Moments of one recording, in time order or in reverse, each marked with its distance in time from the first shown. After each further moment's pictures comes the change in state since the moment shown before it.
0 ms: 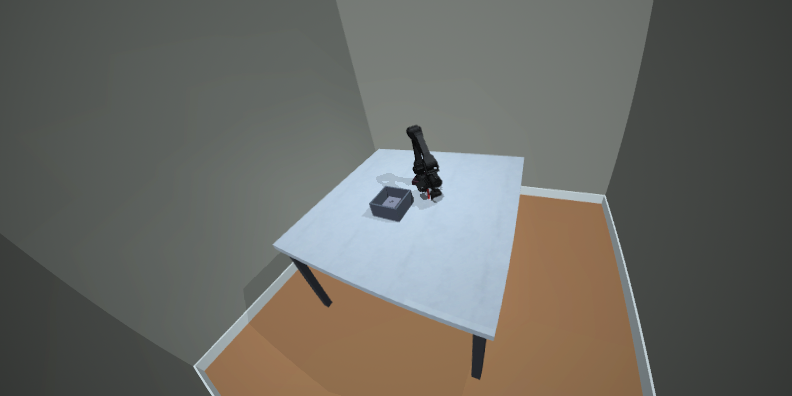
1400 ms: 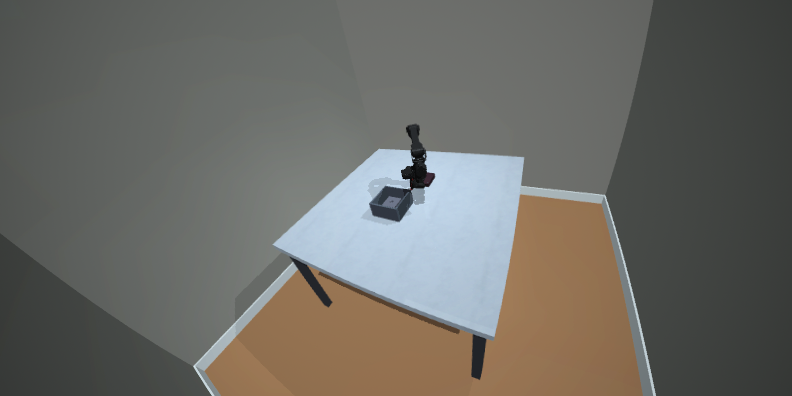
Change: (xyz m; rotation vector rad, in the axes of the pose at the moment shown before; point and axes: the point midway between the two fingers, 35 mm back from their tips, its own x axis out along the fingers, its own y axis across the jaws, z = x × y) arm -0.088 -0.026 0.103 0.174 -0.259 -0.004
